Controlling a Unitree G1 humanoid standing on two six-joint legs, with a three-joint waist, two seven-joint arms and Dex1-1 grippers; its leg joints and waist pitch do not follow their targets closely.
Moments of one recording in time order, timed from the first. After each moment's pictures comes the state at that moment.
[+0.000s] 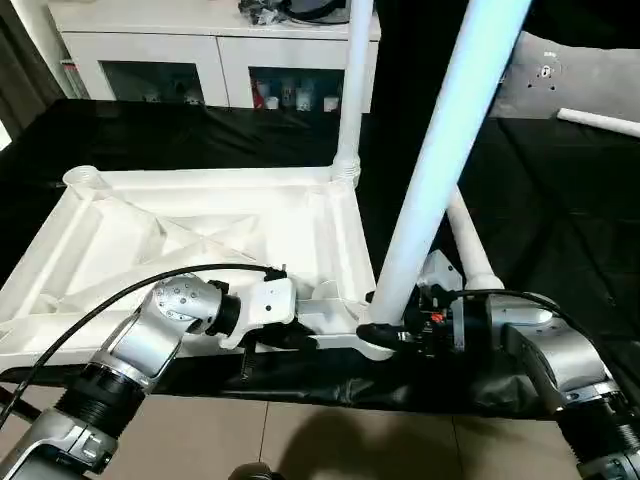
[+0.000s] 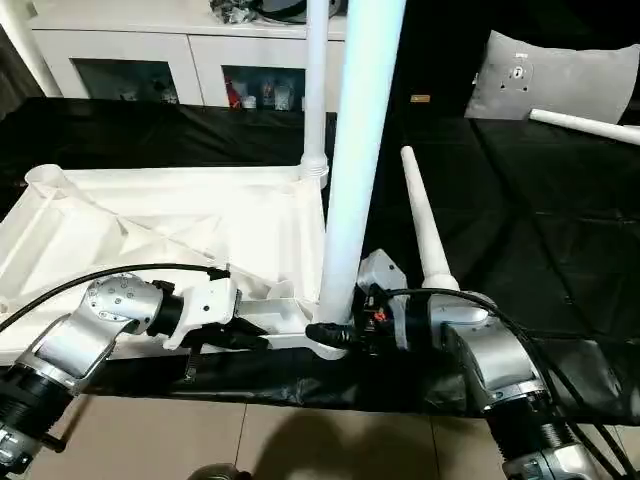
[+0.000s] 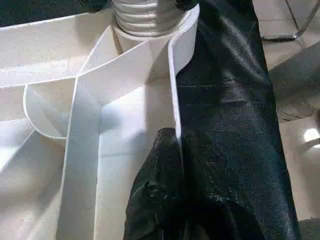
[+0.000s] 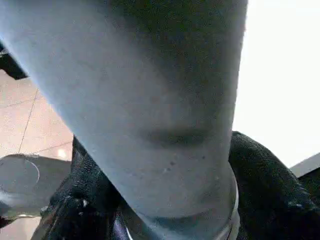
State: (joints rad) left arm -0.42 0.52 -0.41 0.26 0.02 0.03 -1.24; right arm -0.32 -0.45 0.21 0.21 0.26 0.31 1.16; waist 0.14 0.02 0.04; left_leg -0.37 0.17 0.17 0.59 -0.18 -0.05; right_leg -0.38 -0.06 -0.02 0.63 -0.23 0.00
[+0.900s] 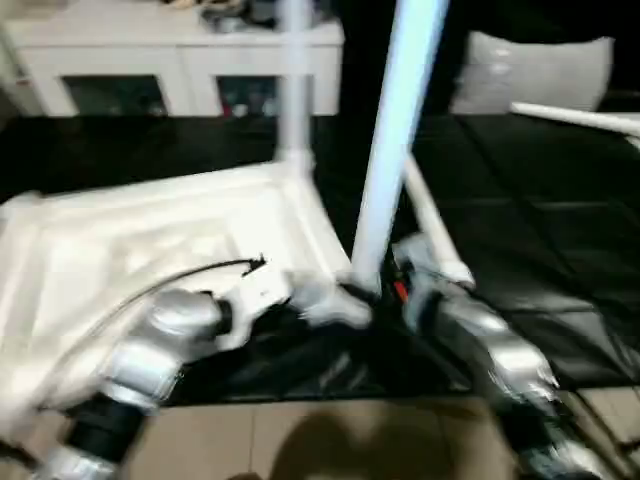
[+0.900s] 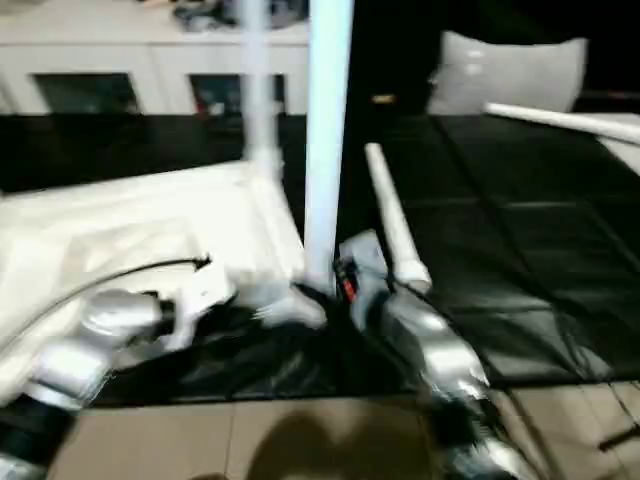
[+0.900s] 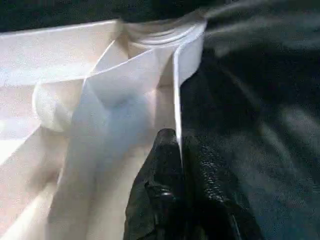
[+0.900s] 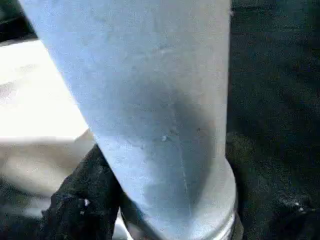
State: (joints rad) left arm -0.31 0.30 -0.29 0.11 0.09 0.38 -0.81; right arm -0.43 -0.08 0.06 0.43 0.20 0.31 0.50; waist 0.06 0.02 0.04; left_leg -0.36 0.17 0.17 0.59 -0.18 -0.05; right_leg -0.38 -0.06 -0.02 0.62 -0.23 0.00
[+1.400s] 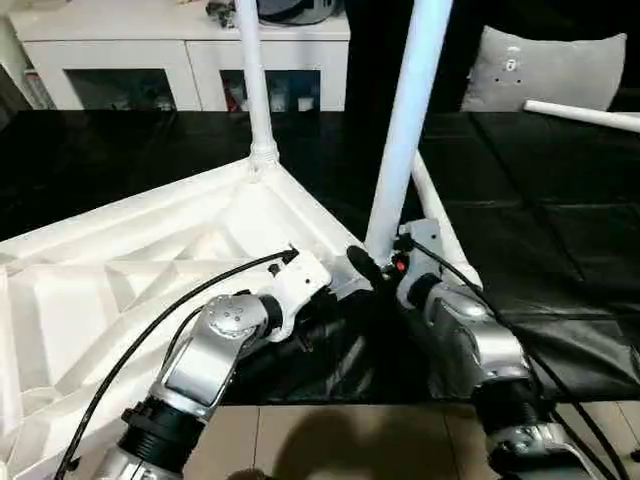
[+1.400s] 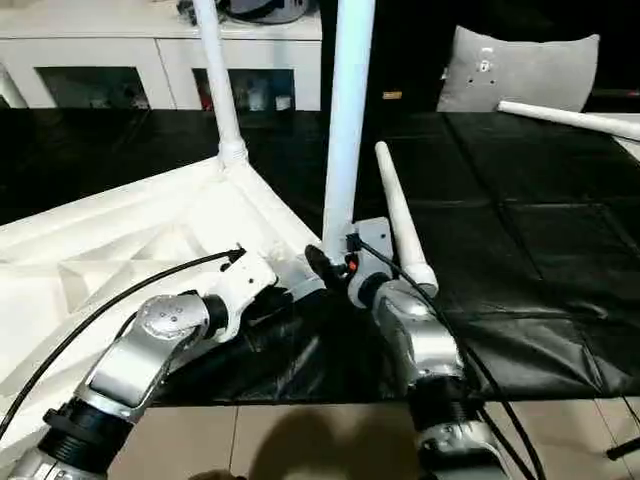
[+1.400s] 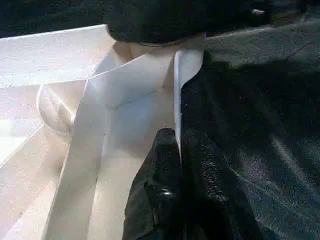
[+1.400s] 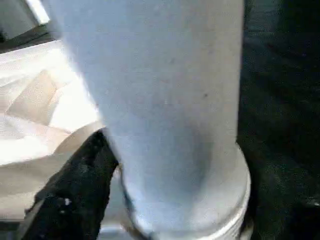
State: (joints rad) left arm -0.33 0.24 -0.33 0.09 0.13 0.44 -0.70; right arm -0.38 -0.13 0.03 0.42 0.20 0.23 0.52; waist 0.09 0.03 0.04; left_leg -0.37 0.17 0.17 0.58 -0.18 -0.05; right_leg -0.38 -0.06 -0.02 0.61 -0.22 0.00
